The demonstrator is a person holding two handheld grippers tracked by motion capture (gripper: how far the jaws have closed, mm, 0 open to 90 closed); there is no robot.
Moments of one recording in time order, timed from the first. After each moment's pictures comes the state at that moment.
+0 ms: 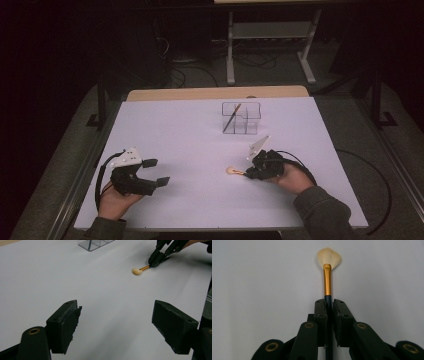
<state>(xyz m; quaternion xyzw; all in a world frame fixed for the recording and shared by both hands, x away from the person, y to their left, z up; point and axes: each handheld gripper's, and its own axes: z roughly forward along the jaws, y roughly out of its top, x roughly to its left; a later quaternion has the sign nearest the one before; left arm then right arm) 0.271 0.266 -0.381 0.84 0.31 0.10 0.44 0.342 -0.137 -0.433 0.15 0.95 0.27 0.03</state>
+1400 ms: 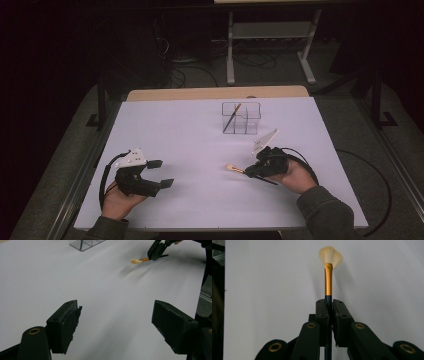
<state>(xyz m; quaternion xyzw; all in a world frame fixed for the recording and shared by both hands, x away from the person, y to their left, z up) 0.272 0.256 -0.384 0.84 0.29 0.09 0.44 0.341 -0.147 -0.415 0.17 0.93 0.32 -0.01</state>
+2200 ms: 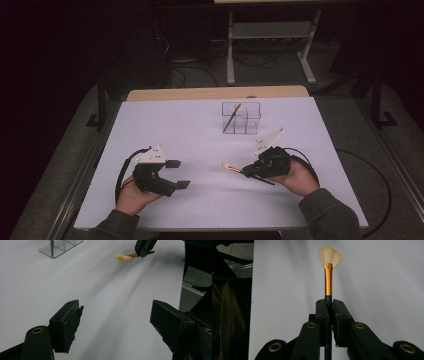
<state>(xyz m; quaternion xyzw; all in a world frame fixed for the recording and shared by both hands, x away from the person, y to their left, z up) 0.279 0.211 -0.374 0.86 0.24 0.04 0.44 0.325 -0.146 -0.391 0.14 0.92 0.37 -0.01</state>
